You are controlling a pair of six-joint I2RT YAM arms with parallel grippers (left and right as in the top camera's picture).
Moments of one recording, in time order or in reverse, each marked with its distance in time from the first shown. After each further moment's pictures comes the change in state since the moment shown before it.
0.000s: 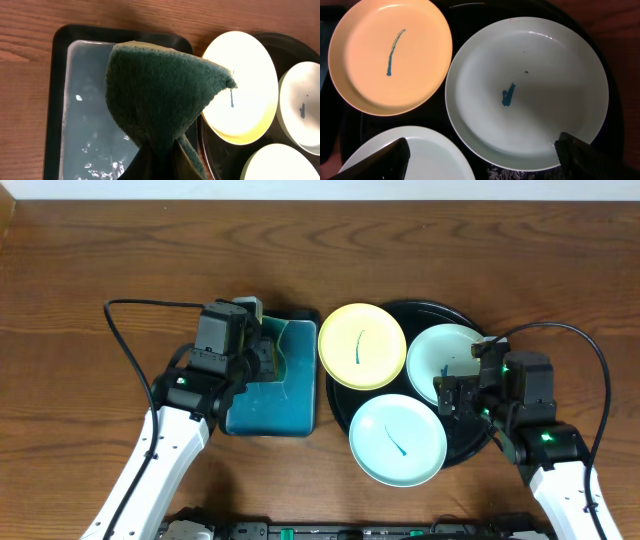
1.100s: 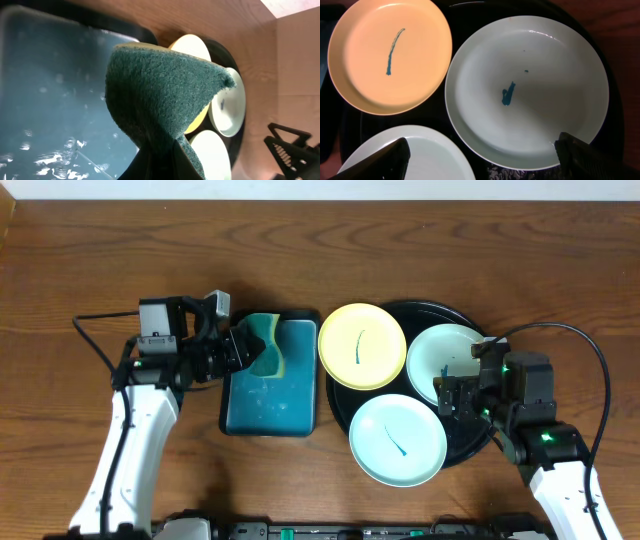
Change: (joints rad) left arm 0.323 0.116 0.000 0.017 0.580 0.000; right arm 0.000 0.000 0.000 -0.003 0.000 0.000
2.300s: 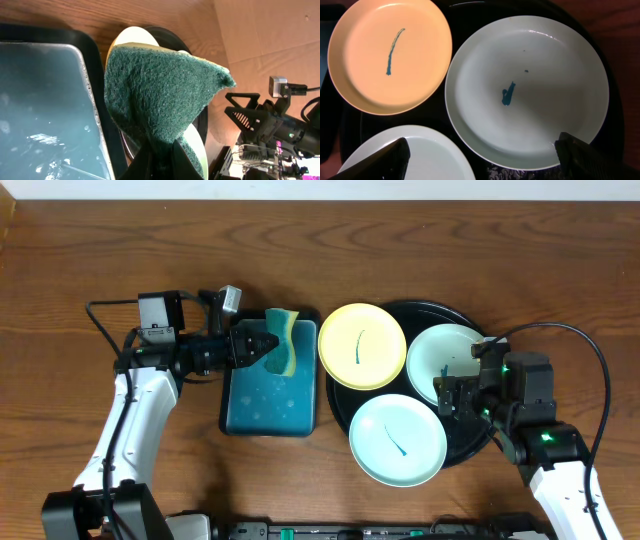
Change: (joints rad) left arm 0.036 0.109 0.000 0.089 0.327 0.199; right arm 0.000 0.000 0.000 0.000 0.000 0.000
